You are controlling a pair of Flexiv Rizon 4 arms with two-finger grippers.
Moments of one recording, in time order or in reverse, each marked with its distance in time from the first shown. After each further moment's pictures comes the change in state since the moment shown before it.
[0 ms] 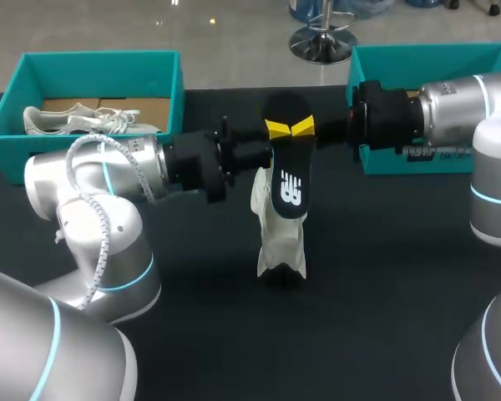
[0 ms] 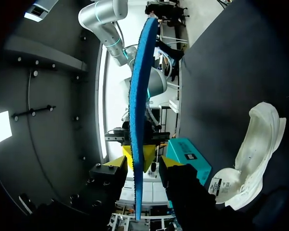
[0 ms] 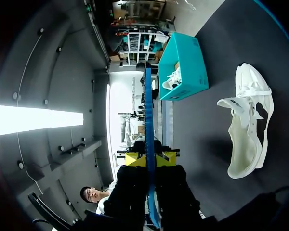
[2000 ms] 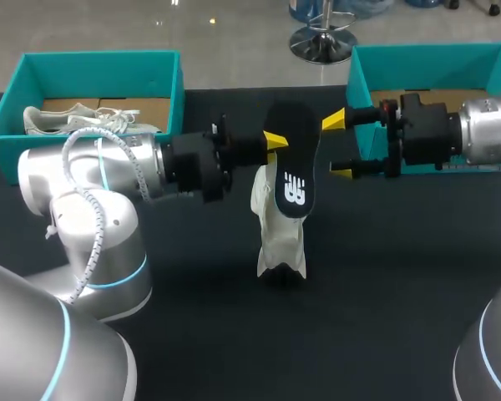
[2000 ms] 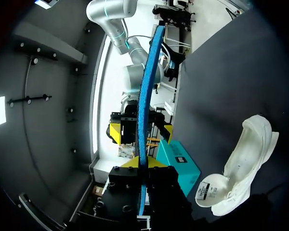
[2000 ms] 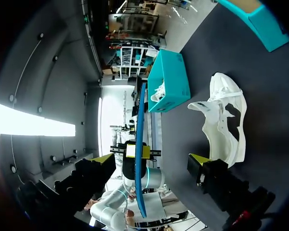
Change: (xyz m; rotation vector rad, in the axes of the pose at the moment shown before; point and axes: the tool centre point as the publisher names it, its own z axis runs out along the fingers) left arm 0.008 -0.001 -0.006 -0.014 0.067 -0.106; right arm -0.024 -0.014 -0.049 -0.141 -0.087 0.012
